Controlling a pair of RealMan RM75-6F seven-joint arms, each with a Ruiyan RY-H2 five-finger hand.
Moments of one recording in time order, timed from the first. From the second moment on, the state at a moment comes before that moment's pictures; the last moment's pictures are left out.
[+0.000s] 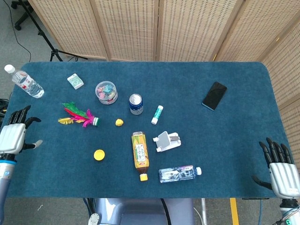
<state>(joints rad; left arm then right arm) -0.31 -1.14 -0.21 -1.56 1.21 1.15 0.06 0.01 -1.10 0.04 -1.69 -1.53 1.52 -0.17</state>
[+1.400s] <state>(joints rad) -0.81 -1.47 -0.28 -1.07 0.53 0.80 0.51 0.03 -1.10 0.04 -1.67 -1.50 1.48 -0.15</state>
